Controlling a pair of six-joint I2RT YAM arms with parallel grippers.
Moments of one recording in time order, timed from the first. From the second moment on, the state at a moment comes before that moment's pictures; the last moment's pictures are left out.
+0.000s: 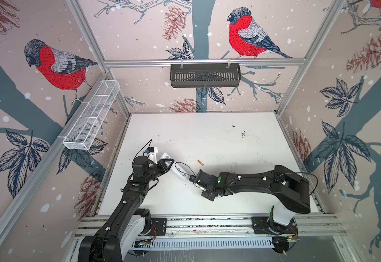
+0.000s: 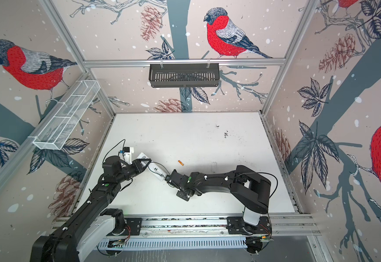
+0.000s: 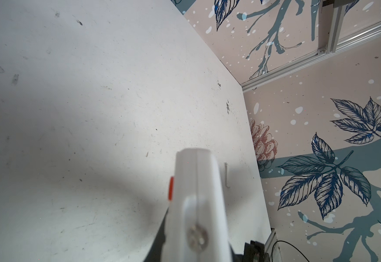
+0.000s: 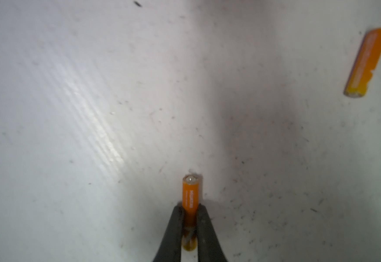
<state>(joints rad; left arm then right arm) -0.07 0.87 0.32 0.08 0.62 -0.73 1.15 1.71 0.95 -0.48 0.14 0.03</state>
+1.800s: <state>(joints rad) -0.04 0.81 0.30 0.11 0.63 -0.74 0.87 1.57 1.00 -0.37 0.05 1.09</state>
